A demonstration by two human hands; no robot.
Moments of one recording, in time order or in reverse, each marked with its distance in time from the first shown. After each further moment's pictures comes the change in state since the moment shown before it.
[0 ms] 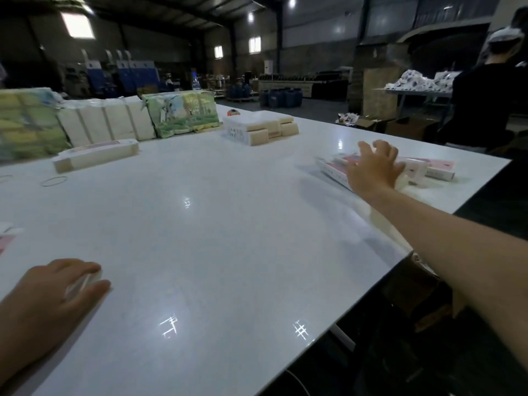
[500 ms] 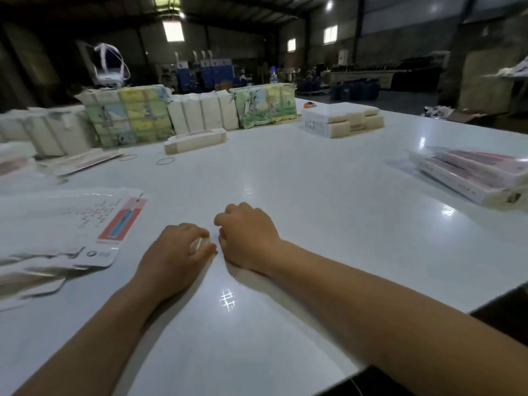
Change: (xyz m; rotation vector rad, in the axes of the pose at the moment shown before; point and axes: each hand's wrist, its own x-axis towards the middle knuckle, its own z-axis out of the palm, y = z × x) left_hand -0.018 0.057 -0.028 -0.128 0.144 -0.036; right_hand -0.241 -0.247 0.014 0.240 -0.438 -1.014
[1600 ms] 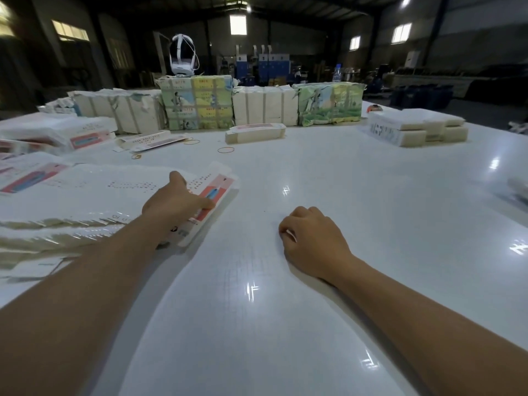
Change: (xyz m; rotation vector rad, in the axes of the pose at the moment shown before) left_hand 0.050 -0.097 -0.063 -0.098 0.014 -0.717; right_hand 0.003 0.003 0.017 0.105 -0.015 0.028
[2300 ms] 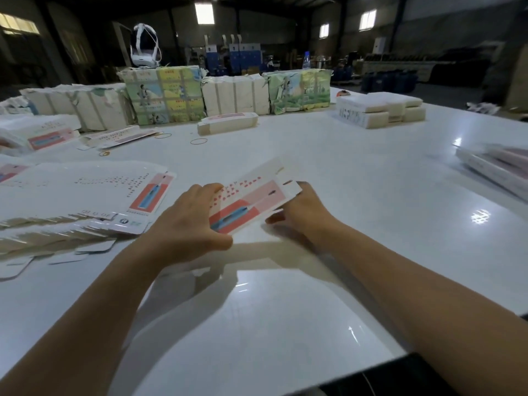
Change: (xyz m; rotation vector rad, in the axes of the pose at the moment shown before) left_hand -0.105 0.018 0.017 0.020 -0.203 0.649; right_hand -0.011 0.002 -0.027 1.004 -0.001 0.339
